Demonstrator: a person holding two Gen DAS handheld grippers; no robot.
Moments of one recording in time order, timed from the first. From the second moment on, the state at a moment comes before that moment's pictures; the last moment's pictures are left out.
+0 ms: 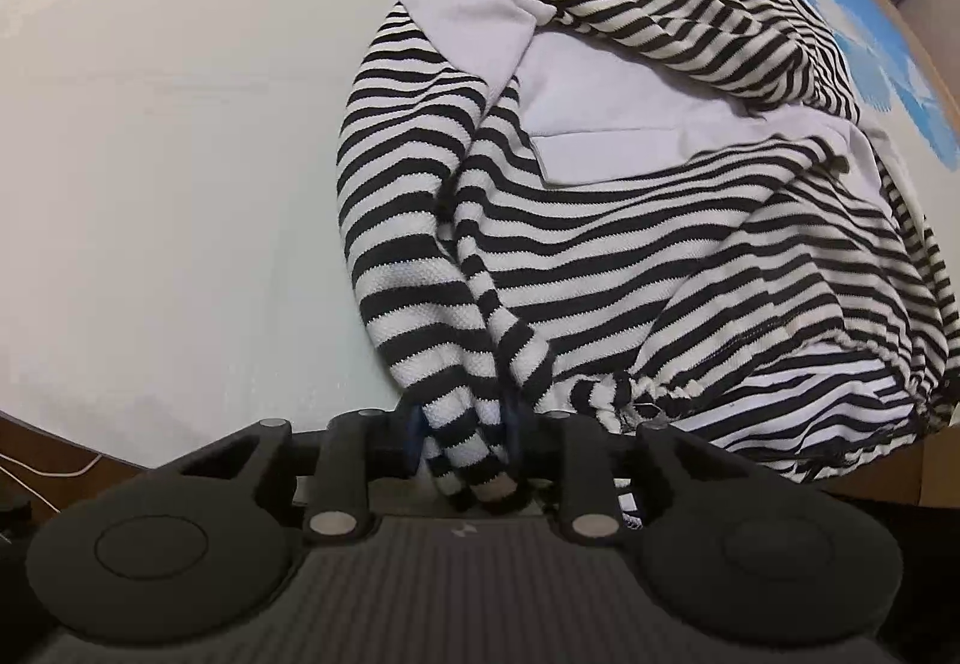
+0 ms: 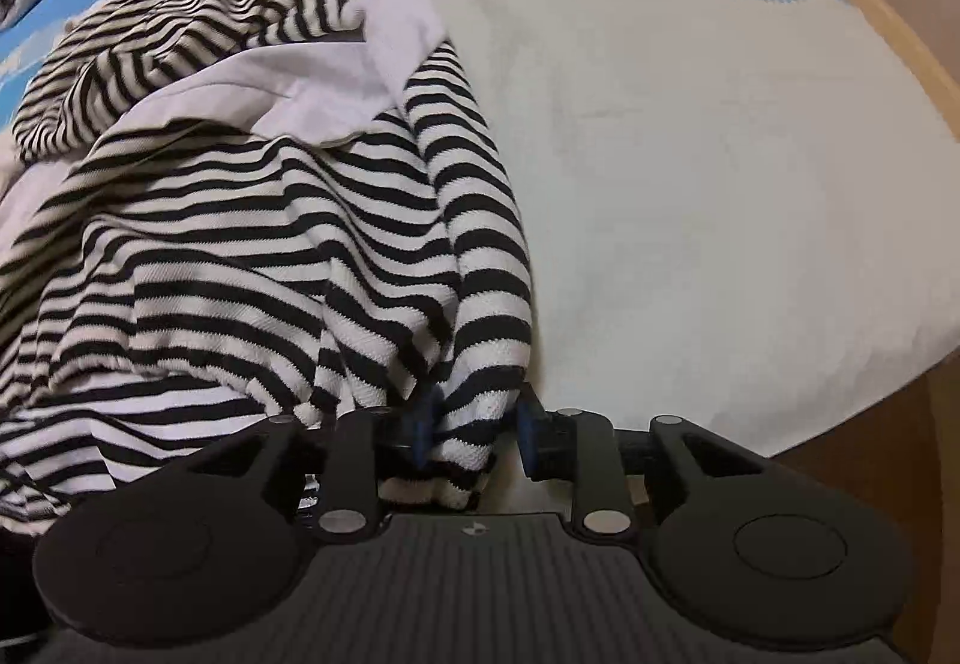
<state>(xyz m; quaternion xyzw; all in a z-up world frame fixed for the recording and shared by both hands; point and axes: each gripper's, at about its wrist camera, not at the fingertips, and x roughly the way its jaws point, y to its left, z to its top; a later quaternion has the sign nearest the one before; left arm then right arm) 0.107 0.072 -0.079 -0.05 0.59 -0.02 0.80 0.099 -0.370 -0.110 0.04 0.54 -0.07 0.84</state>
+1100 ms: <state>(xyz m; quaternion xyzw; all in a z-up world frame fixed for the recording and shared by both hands) 0.010 0.119 0.107 -0.06 0.40 -0.09 0.91 -0.038 -0.387 0.095 0.15 0.34 0.00 0.93</state>
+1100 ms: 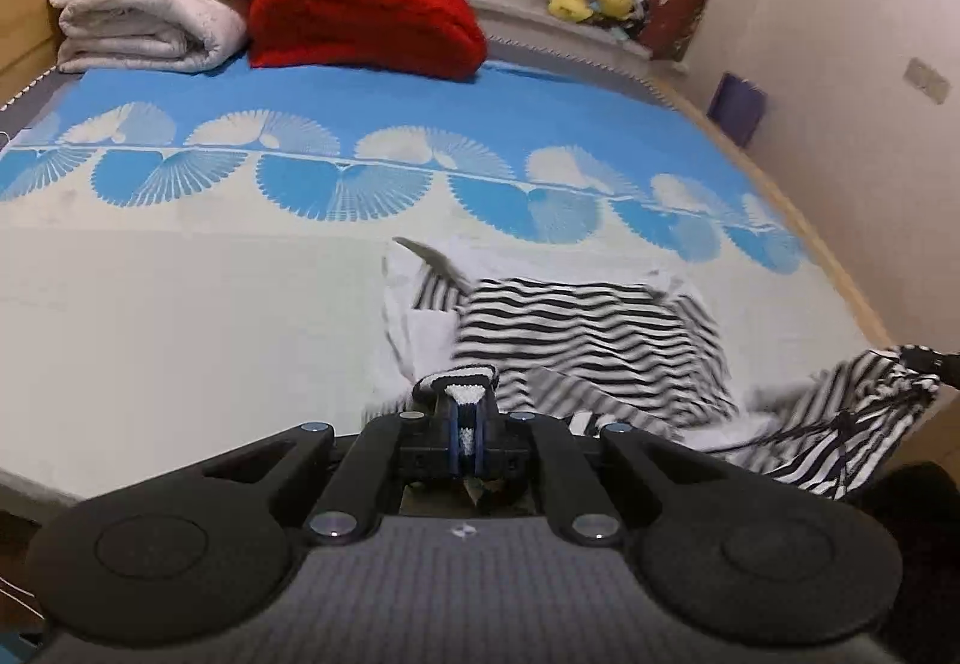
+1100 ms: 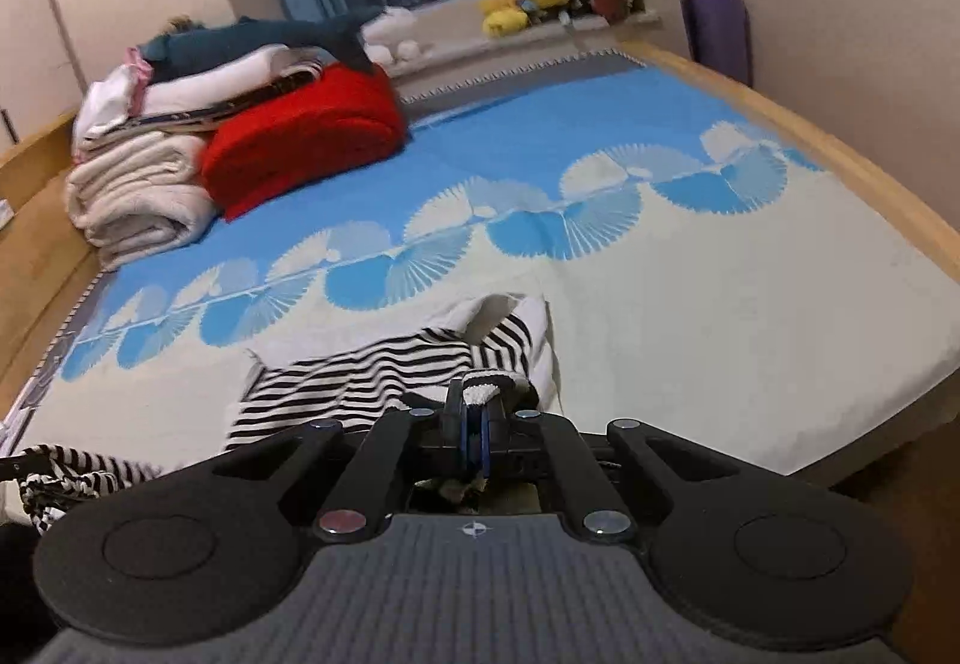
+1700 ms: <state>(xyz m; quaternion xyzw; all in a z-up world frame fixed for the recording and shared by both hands) 0.268 0.137 -0.034 -0.15 0.52 -0.02 0.84 0.249 -0.394 -0.052 0.20 0.44 -0.06 0.87</state>
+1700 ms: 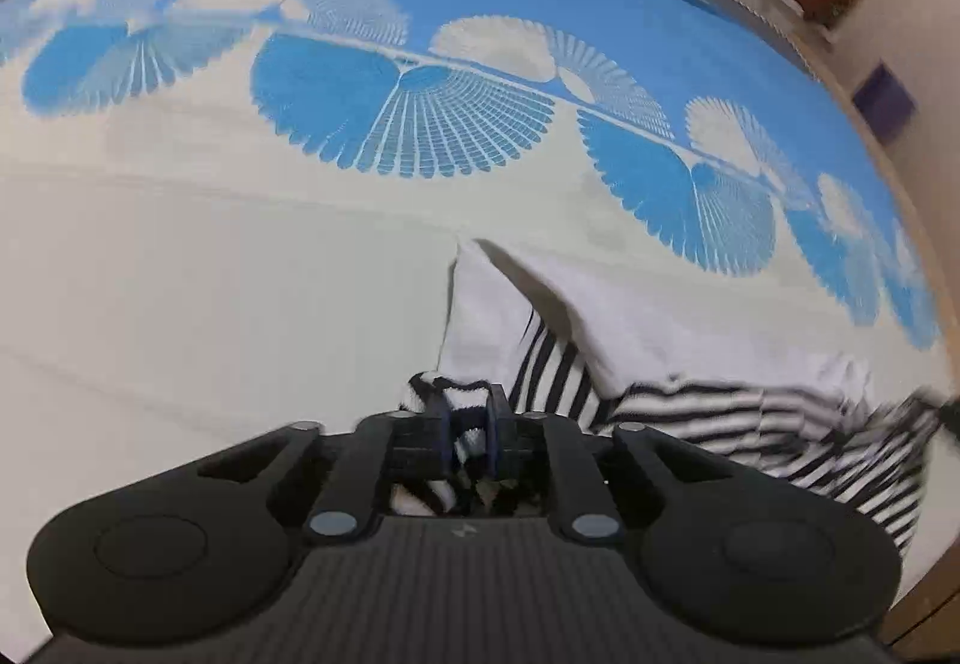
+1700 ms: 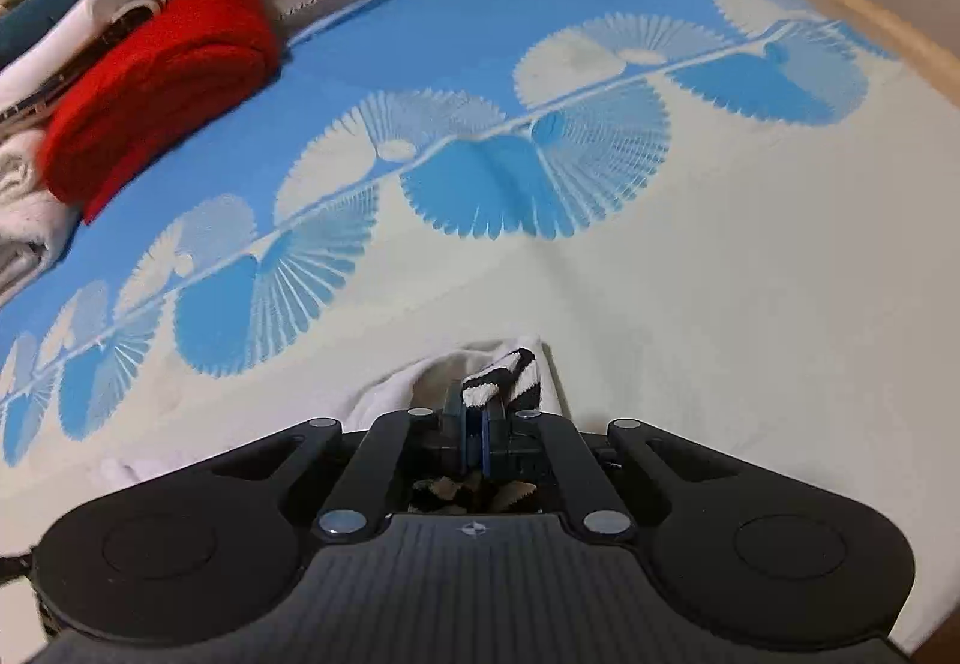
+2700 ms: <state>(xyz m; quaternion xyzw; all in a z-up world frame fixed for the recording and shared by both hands) 0.260 0.065 -0.053 0.15 0.44 -0.16 0.87 0.237 -0.354 -0.081 -0.17 0.35 0.09 0.92</state>
